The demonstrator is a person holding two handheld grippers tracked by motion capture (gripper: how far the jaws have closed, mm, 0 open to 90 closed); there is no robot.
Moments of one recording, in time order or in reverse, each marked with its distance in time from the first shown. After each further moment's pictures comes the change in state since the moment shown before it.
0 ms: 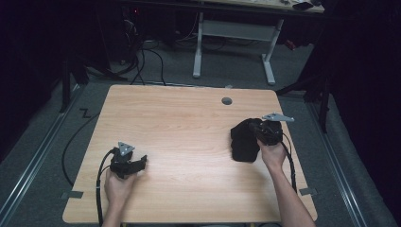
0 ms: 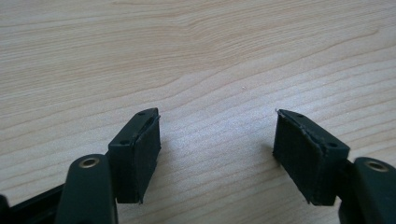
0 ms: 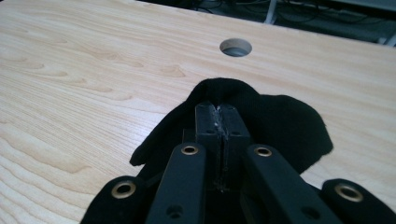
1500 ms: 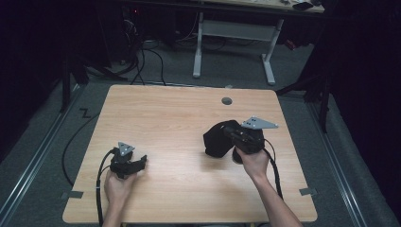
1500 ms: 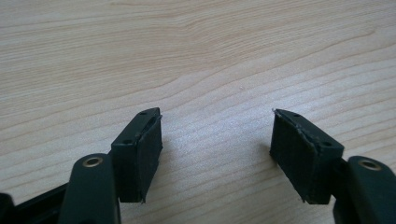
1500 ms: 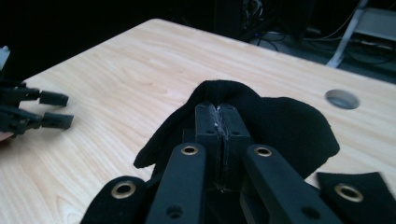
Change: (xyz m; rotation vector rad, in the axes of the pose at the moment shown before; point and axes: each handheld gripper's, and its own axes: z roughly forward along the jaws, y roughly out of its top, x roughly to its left) left arm 0.000 0.000 0.000 -0.002 -0.006 0.002; right arm 0.094 0.021 -0.032 -0.100 0.226 -0.101
